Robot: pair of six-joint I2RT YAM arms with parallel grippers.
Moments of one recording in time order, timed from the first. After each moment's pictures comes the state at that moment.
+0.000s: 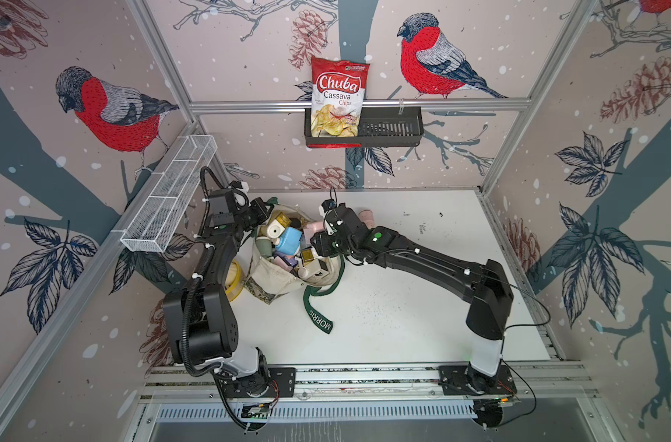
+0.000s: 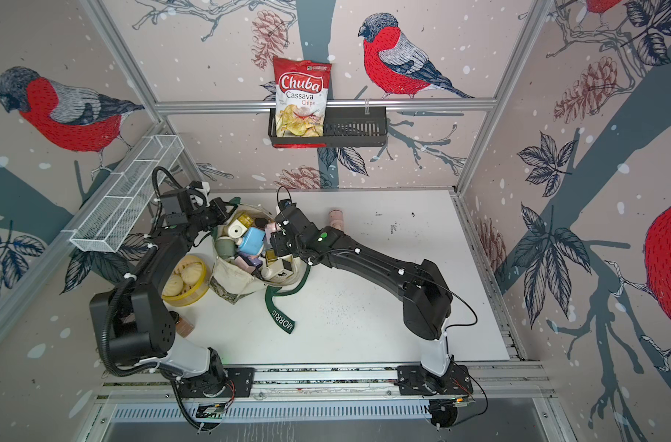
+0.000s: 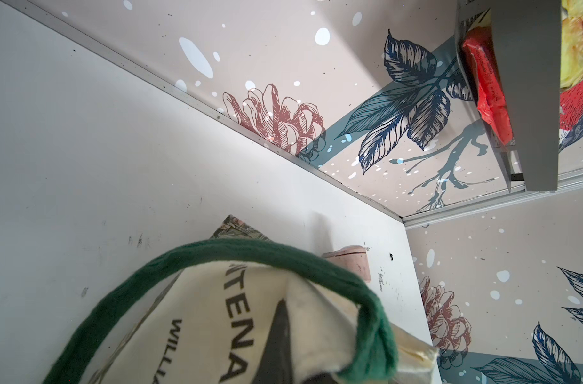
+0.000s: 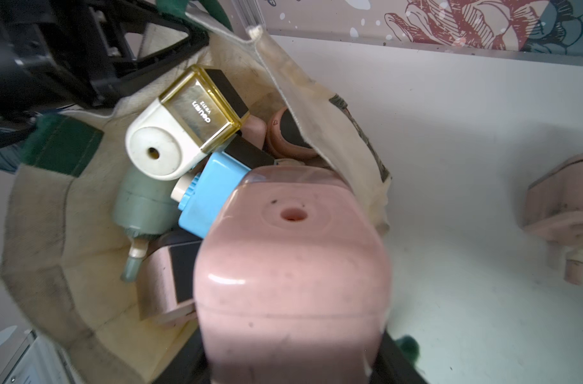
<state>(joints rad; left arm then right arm) 0.20 1.54 1.18 -0.15 0.63 -0.53 1.03 1.84 1.69 -0.48 0.09 0.45</state>
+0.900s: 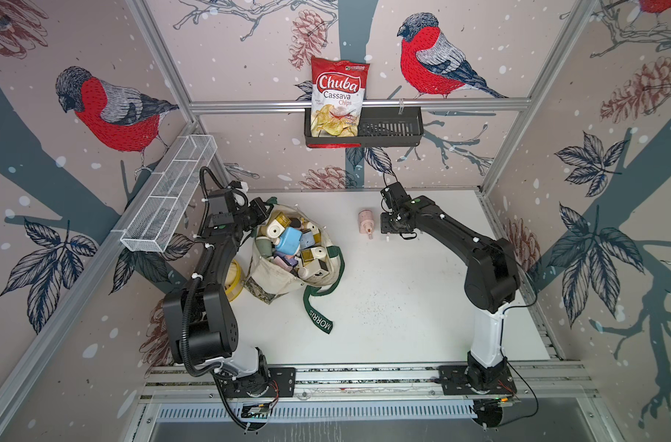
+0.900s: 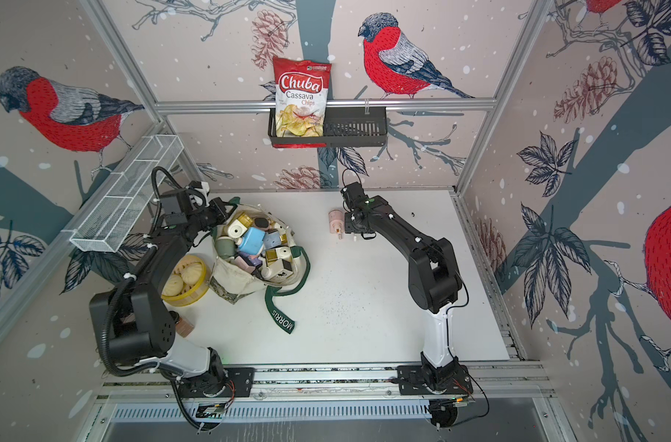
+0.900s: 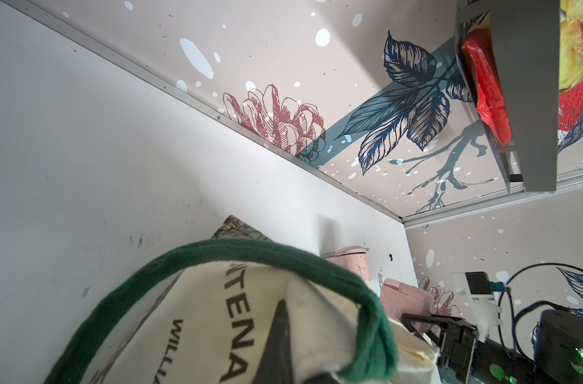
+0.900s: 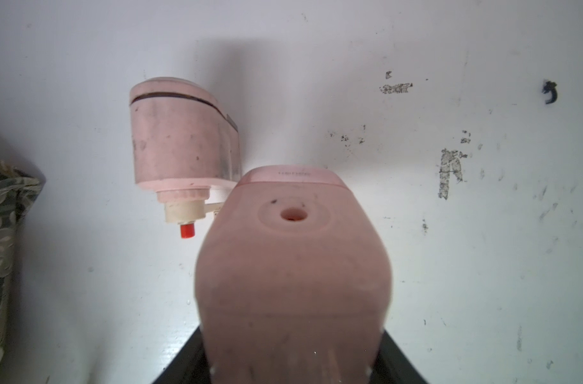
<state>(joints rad) 0.20 1.54 1.18 -0.15 0.63 -0.53 0.55 2.04 1.78 -0.84 0.18 0.39</state>
